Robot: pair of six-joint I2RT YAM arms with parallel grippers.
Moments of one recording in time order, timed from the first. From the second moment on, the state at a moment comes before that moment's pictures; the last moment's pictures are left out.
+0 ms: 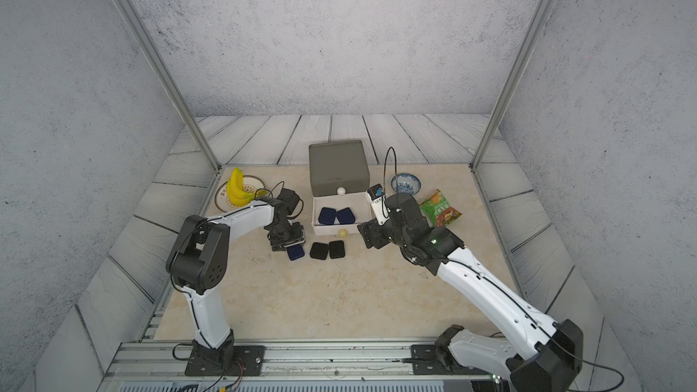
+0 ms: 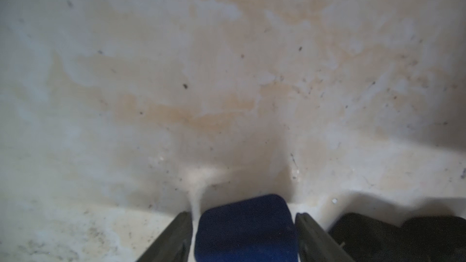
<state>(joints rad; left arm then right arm) -0.38 1.93 1.29 -0.82 0.07 -0.60 0.65 1.13 1.09 -0.59 0.01 0.07</state>
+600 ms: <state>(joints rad) -0.38 1.92 1.28 -0.84 0.06 -0.57 0.65 1.14 1.09 -0.59 -0.02 0.07</state>
